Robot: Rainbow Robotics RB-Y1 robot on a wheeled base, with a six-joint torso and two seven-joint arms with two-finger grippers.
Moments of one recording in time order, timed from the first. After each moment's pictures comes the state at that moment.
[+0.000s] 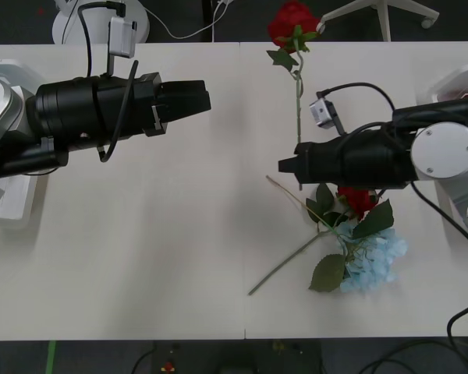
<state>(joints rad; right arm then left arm) -0.43 -0.60 0.25 -1.65 -1.33 1.06 1.59 -0.53 0.63 -0.23 -1.51 -0.91 -1.05 0.71</state>
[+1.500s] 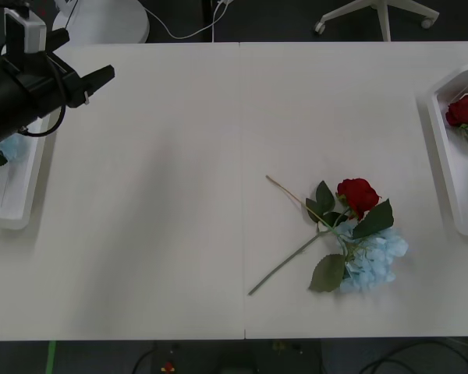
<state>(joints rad) -0.46 -1.01 0.13 -1.09 -0.41 1.16 1.74 -0.52 1.18 -0.61 -1.57 0.25 -0.21 -0.93</state>
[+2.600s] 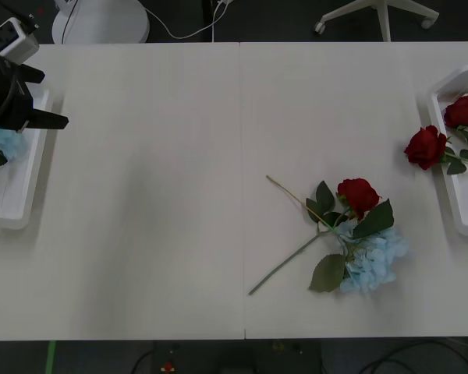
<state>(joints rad) -0.54 -1.01 -0.01 -1.47 -0.97 1.69 1.14 -0.52 0.85 0.17 -1.58 1.32 1.43 -2.49</state>
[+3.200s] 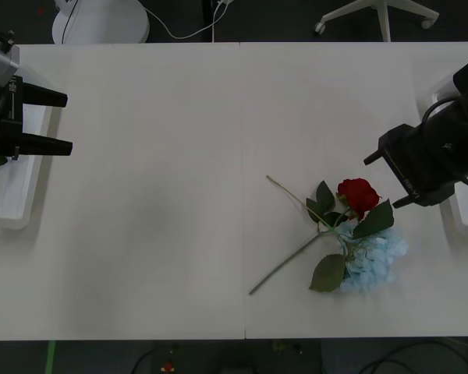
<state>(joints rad) -0.55 -1.01 0.31 -1.96 -1.20 1.54 -0.21 -0.46 0.88 0.17 -1.47 1.73 1.51 -2.70</state>
